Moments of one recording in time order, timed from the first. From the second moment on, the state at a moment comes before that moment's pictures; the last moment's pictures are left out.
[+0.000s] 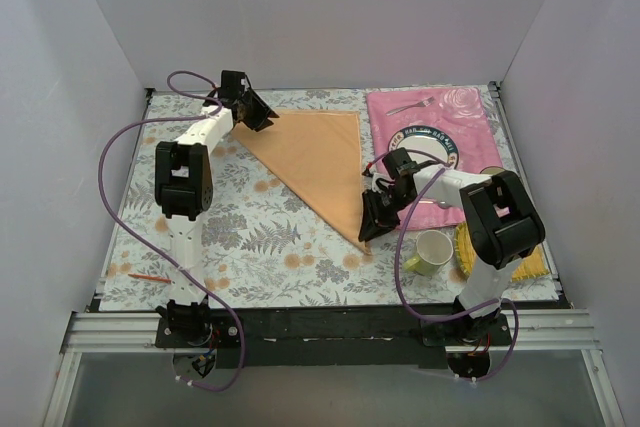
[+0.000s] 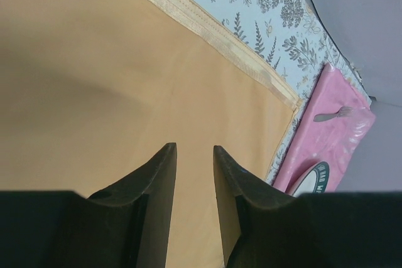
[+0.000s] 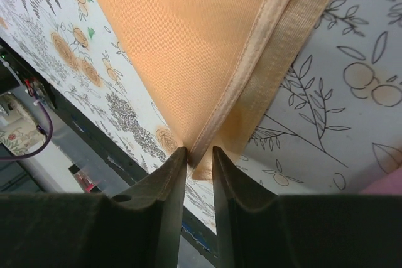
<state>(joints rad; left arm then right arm) -0.14 2.29 1.90 -0.37 0.23 -0.91 0.45 1.78 0.99 -0.57 -0.66 0.26</state>
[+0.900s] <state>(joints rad) -0.02 2.43 2.00 -0.37 0.19 -0.90 0.42 1.78 1.03 -0.62 -0.57 0.26</state>
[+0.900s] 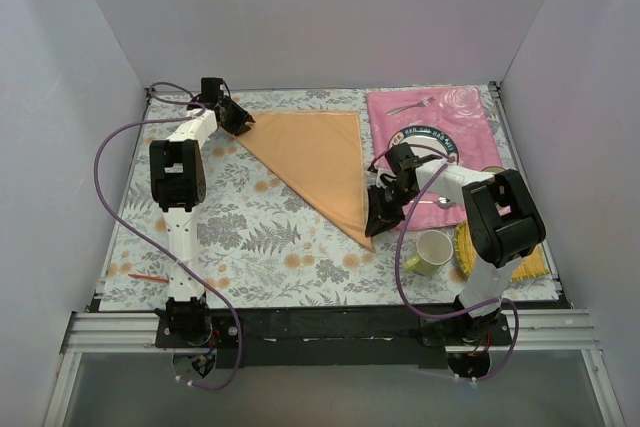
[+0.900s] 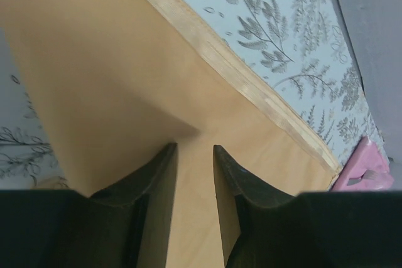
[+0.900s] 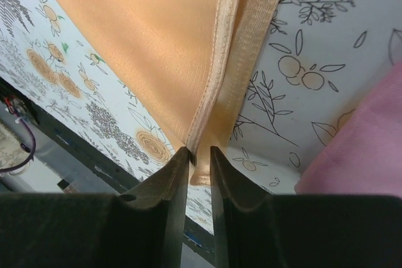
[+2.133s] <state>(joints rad) 0.00 2.47 2.02 -0.35 0.20 -0.89 0.48 1.81 1.02 -0.67 -0.56 0.22</state>
